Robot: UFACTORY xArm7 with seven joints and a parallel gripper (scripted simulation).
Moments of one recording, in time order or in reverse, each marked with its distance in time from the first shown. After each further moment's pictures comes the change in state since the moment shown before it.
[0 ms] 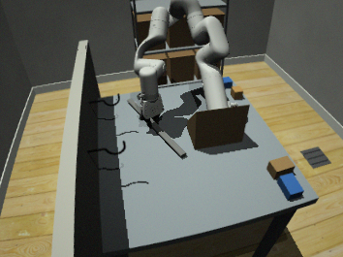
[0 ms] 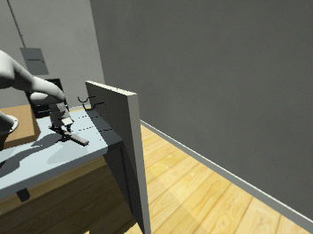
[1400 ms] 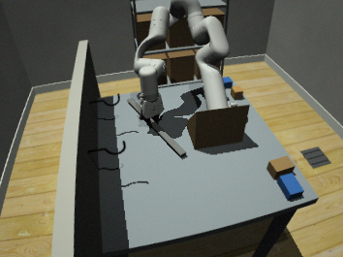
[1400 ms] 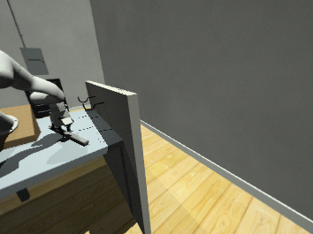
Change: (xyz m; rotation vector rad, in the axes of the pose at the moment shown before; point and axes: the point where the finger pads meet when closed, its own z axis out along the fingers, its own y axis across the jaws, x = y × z) arm 0.000 0.000 -0.002 0.000 0.000 0.000
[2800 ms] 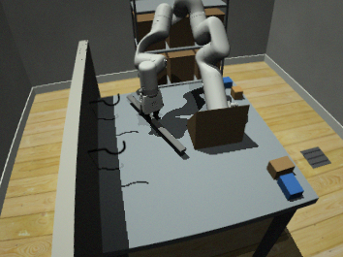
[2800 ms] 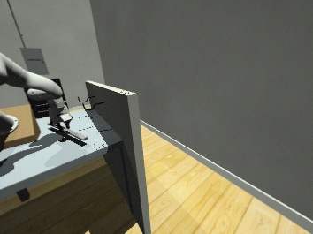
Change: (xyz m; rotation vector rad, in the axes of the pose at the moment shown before) arm 0.000 0.000 -0.024 0.000 0.000 0.000
